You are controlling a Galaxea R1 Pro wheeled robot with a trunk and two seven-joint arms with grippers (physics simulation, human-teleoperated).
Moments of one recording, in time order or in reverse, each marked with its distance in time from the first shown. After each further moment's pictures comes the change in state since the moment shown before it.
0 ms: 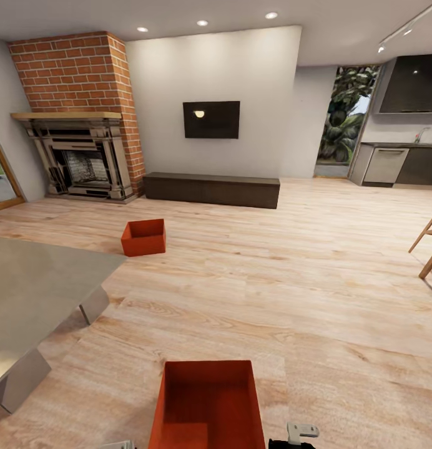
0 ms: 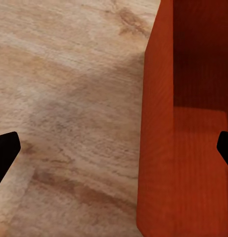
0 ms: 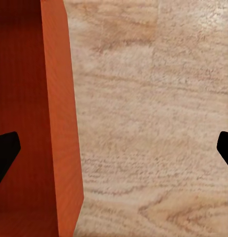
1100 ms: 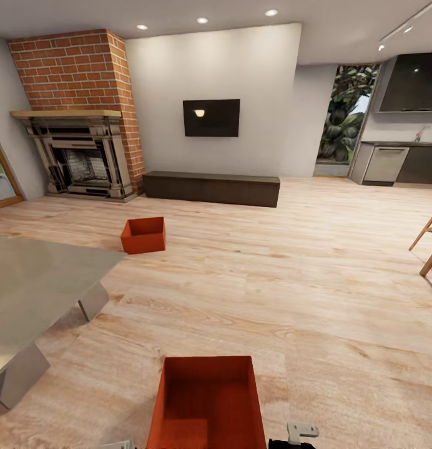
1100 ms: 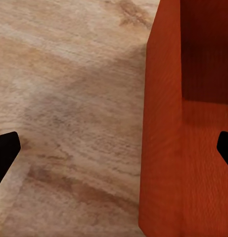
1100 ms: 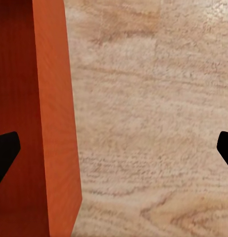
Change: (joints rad) left arm 0.000 0.000 0.000 0.000 0.000 0.000 0.000; right arm 0.000 0.000 0.000 0.000 0.000 0.001 0.000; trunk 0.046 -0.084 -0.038
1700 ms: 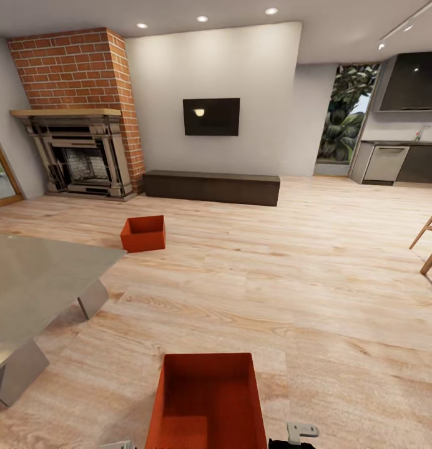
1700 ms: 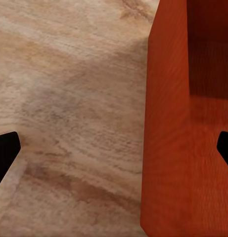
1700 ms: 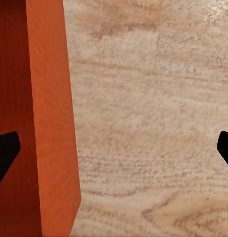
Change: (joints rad) left arm 0.000 0.000 0.000 0.000 0.000 0.000 0.000; right arm 0.000 0.000 0.000 0.000 0.000 0.000 0.000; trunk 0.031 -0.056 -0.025
